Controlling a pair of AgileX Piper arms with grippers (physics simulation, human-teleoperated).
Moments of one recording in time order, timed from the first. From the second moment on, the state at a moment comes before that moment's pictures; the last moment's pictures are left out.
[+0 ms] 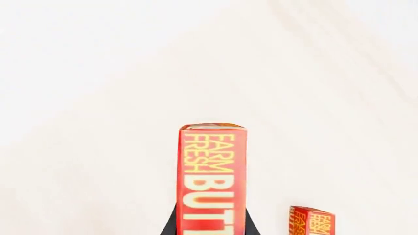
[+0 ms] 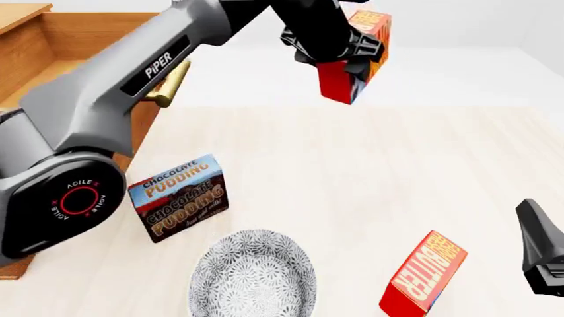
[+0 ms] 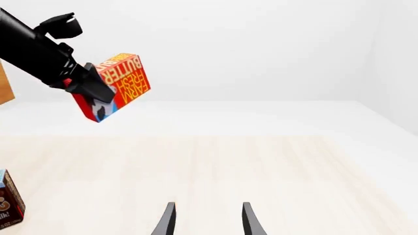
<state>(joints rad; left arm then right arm) -0.76 2.19 -2.43 1.15 -0.13 0.00 0.00 -0.01 0.01 0.00</state>
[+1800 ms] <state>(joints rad) -0.25 1.48 -1.85 1.22 -0.02 0.00 0.00 -0.01 0.01 0.00</state>
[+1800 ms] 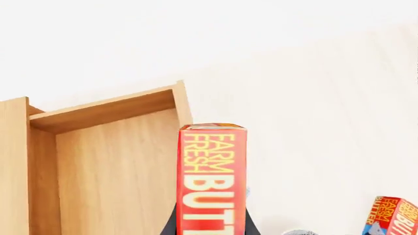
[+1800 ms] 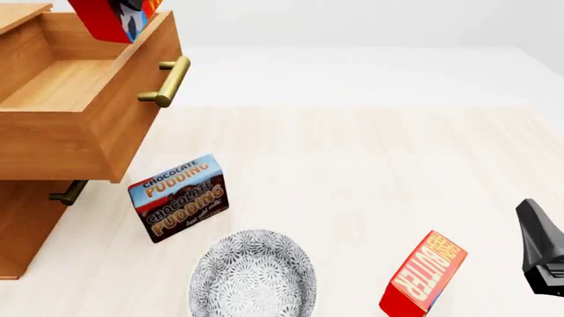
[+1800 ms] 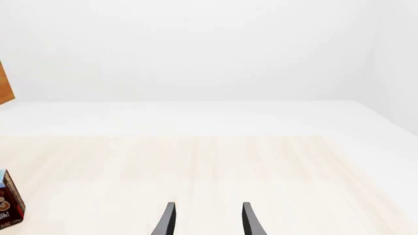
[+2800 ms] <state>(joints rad) -0.11 1.23 -1.60 1.22 -0.10 0.00 0.00 -0.01 0.01 0.00</state>
